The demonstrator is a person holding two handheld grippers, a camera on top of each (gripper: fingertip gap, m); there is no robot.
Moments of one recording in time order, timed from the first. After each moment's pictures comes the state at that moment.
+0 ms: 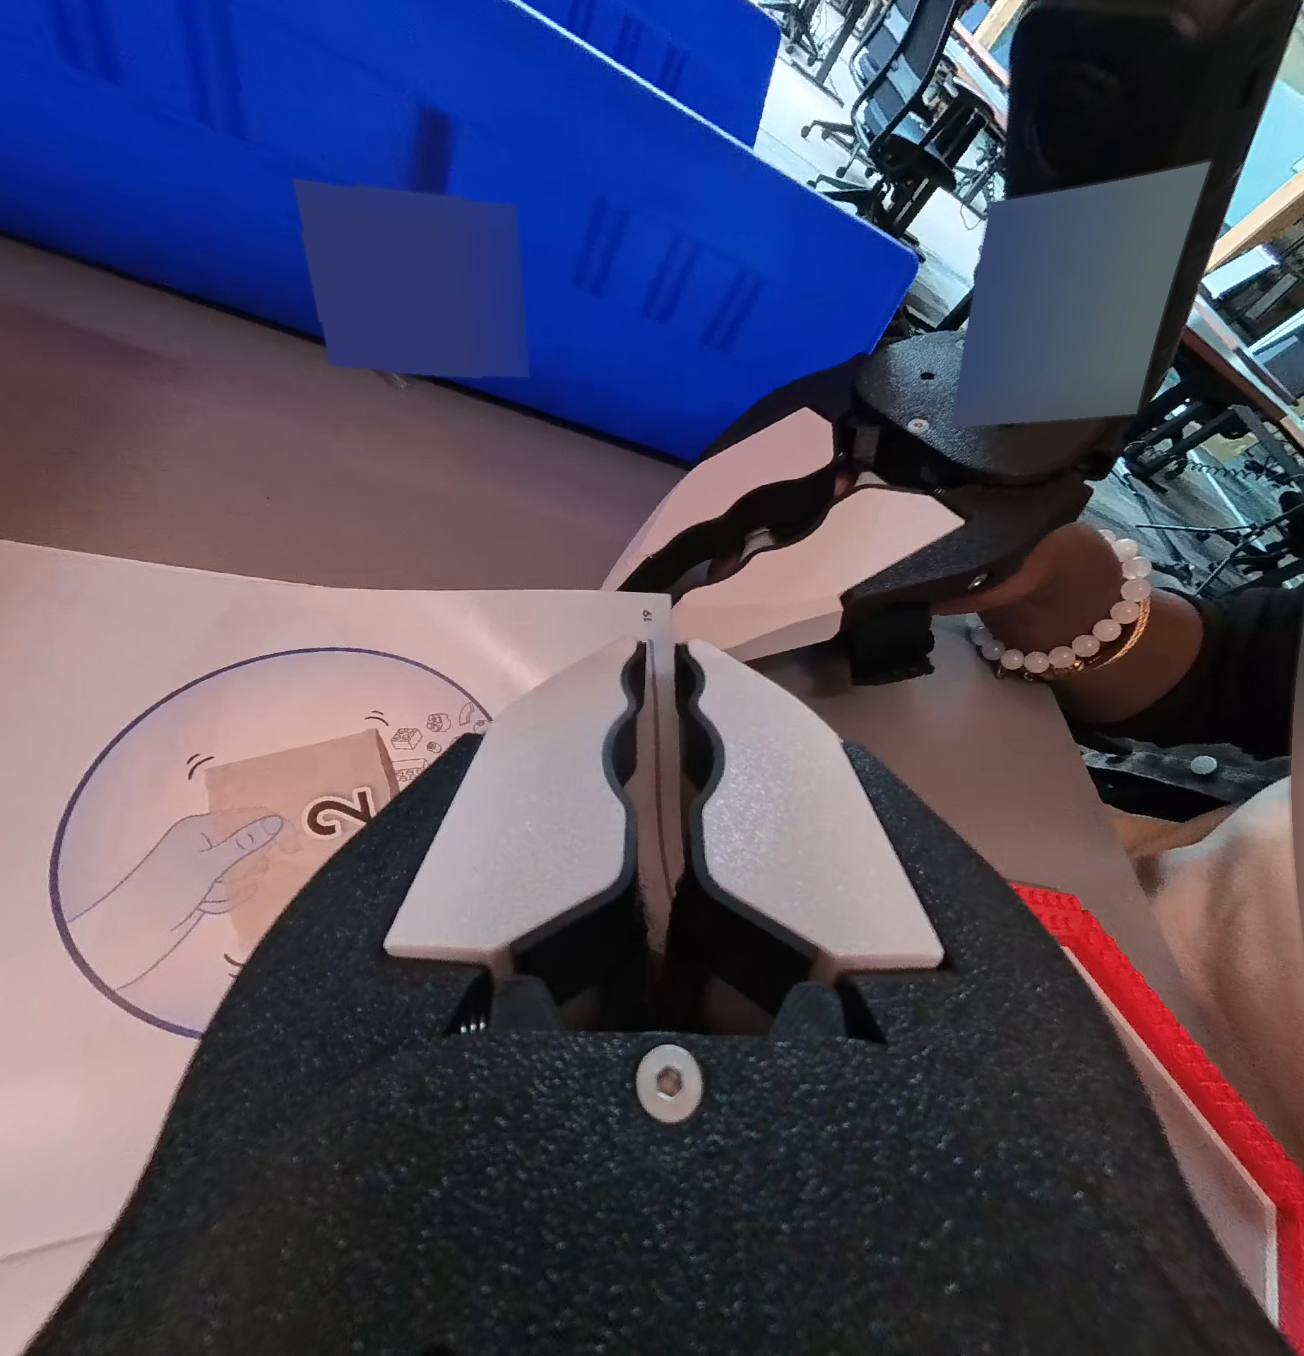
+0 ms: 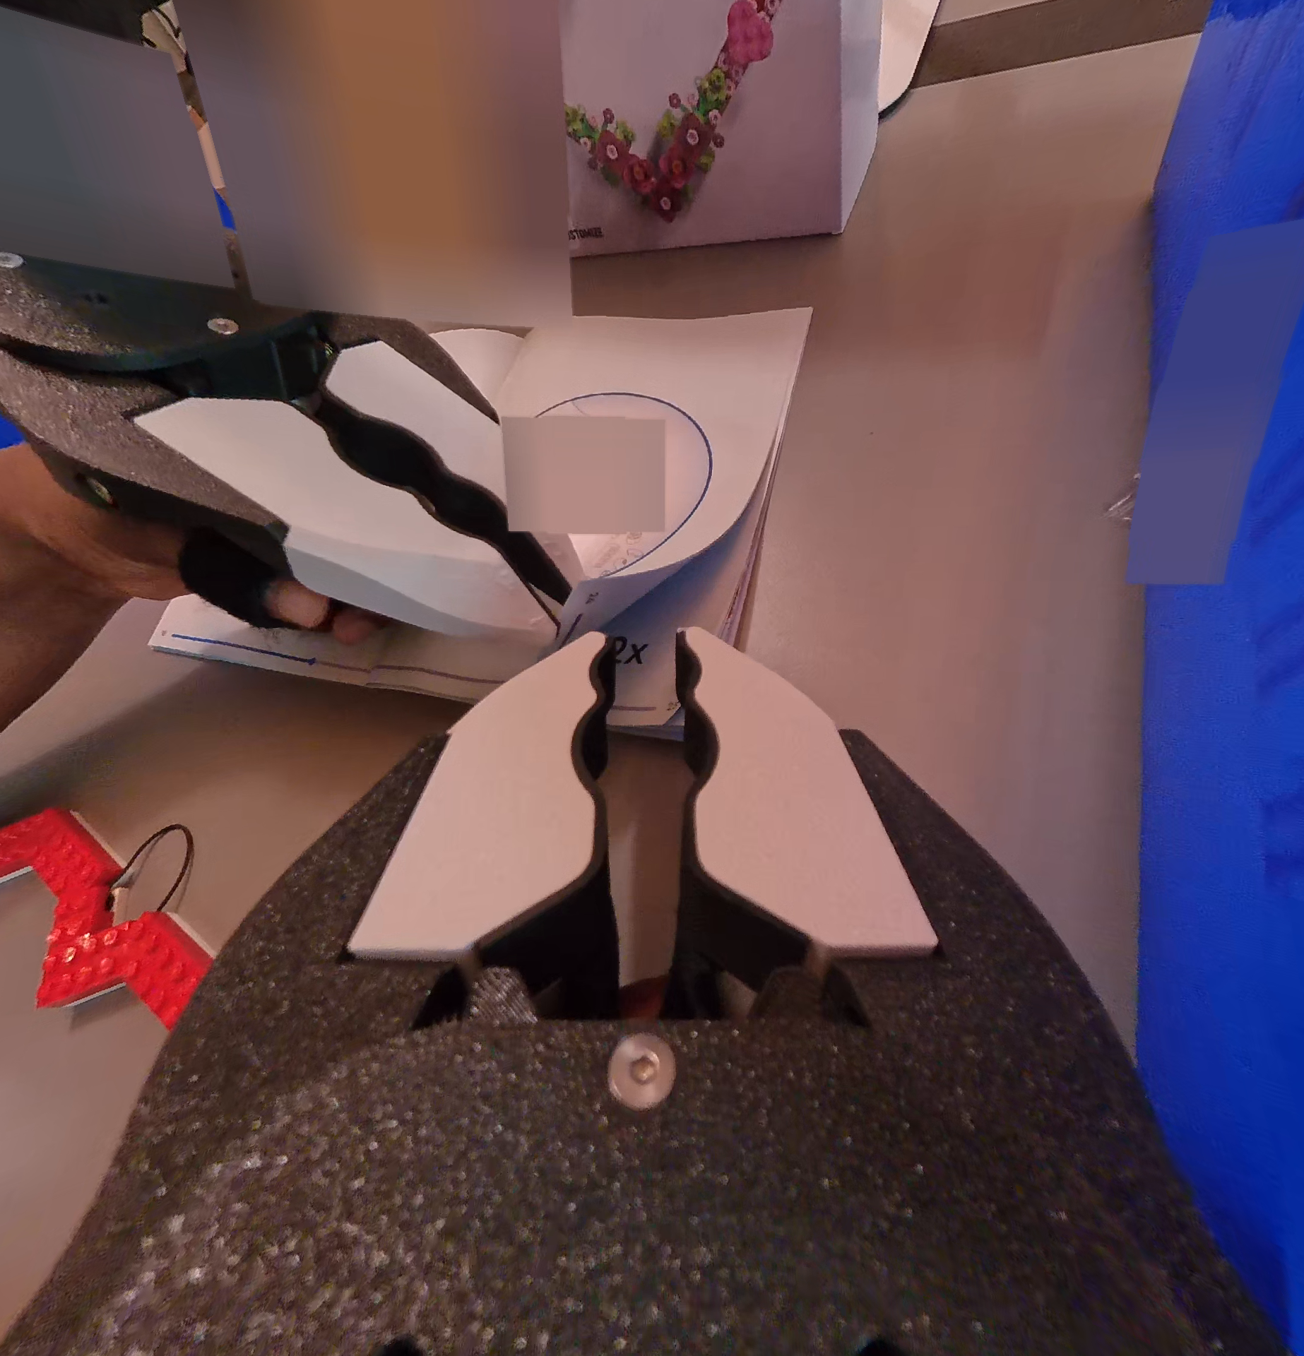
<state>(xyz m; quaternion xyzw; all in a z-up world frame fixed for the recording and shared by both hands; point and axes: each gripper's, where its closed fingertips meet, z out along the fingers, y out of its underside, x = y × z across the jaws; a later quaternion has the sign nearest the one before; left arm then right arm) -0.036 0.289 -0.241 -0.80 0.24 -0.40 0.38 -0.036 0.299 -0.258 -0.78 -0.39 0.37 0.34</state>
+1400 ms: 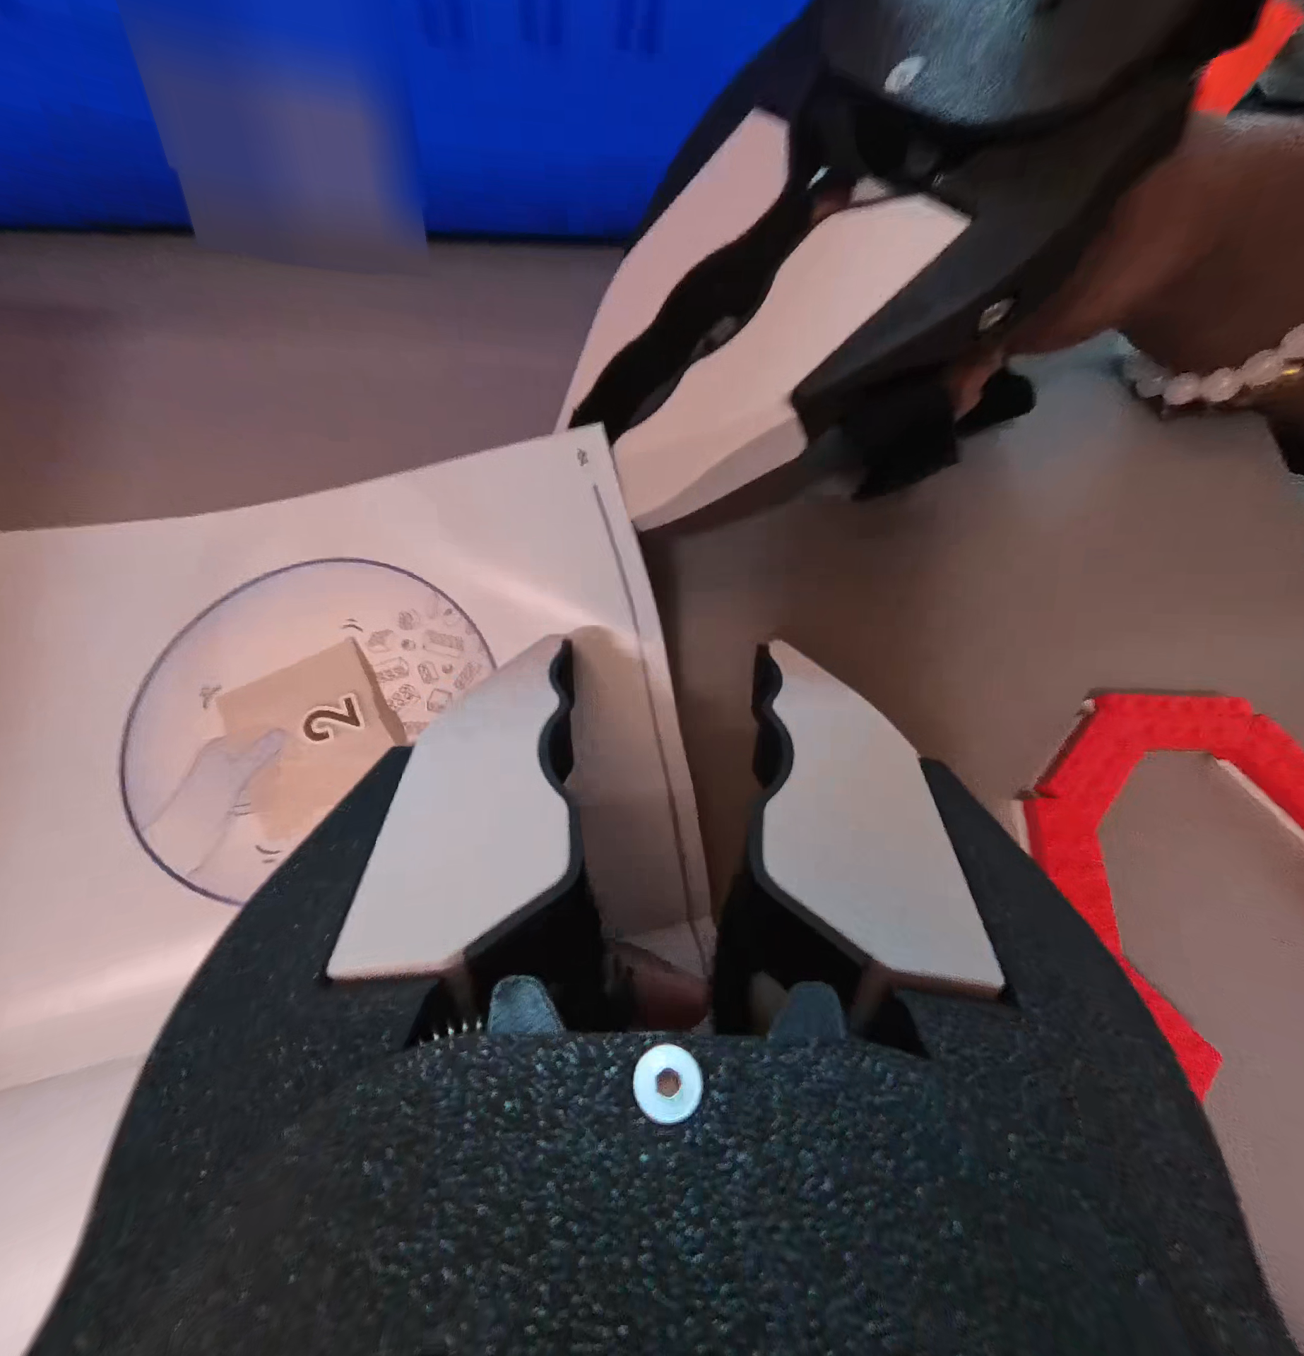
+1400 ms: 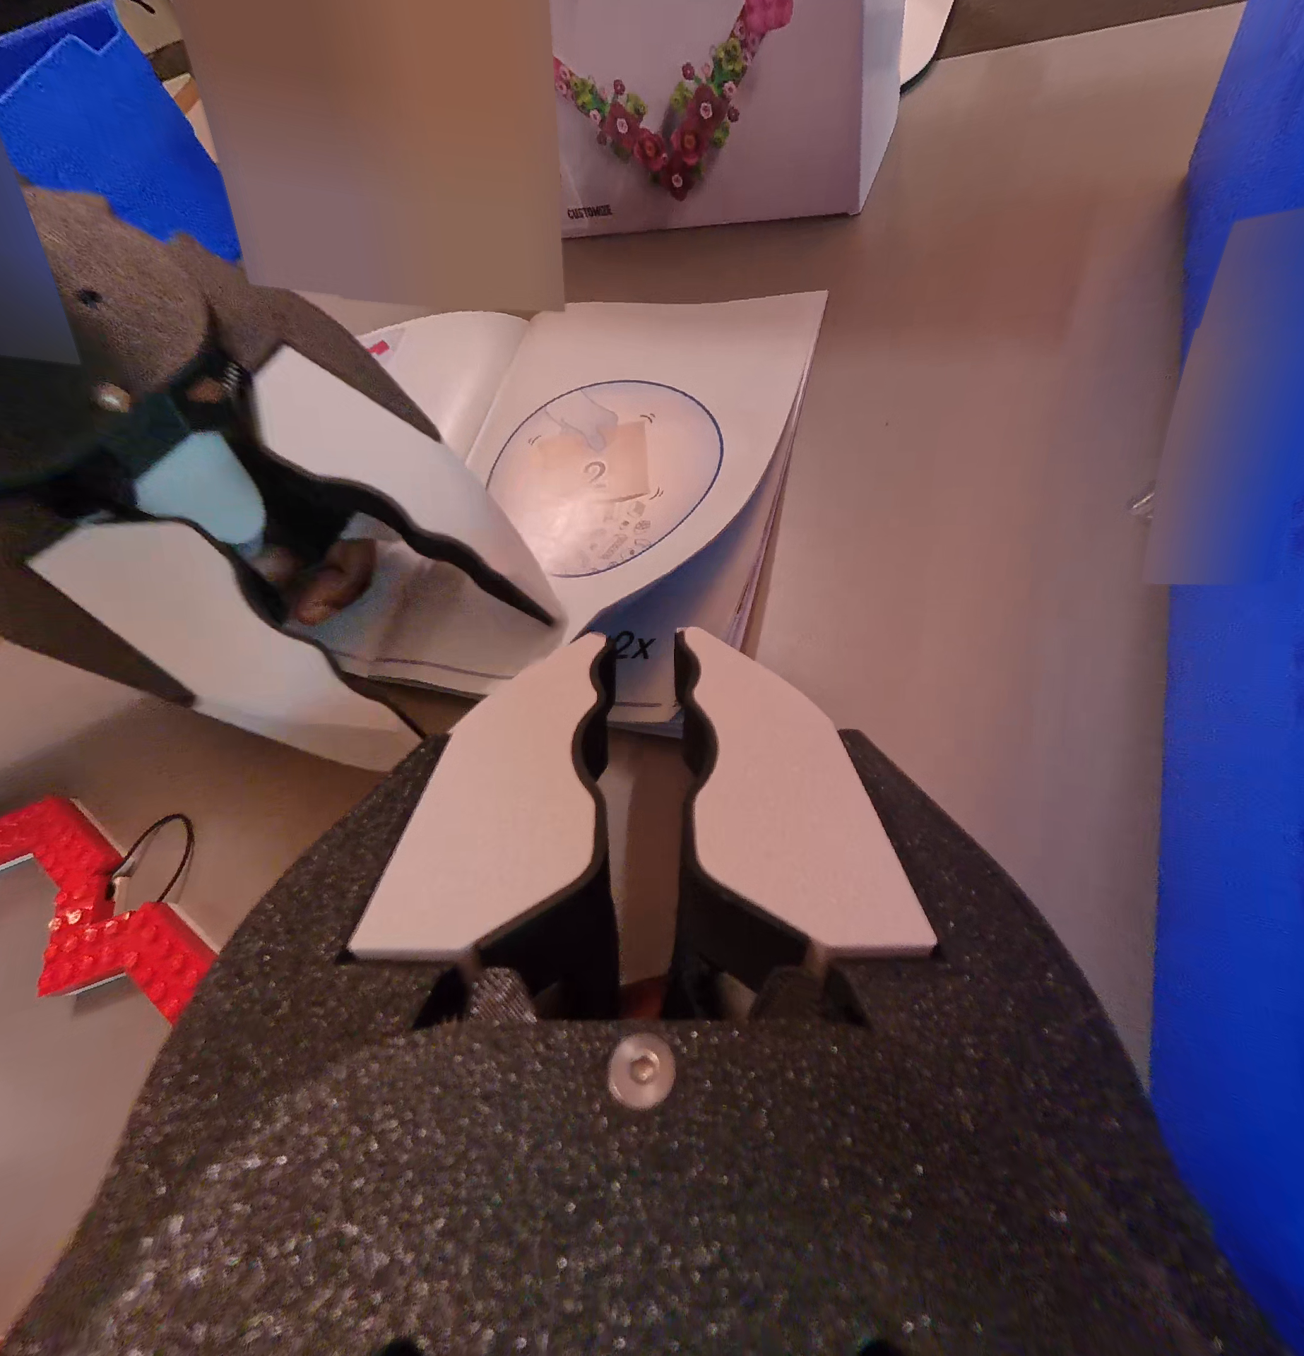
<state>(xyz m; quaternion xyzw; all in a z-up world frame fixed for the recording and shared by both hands) -0.046 0.258 -0.267 -0.83 0.38 -0.25 0.33 -0.038 0.297 -0.261 -0.78 -0.40 0.37 0.33</state>
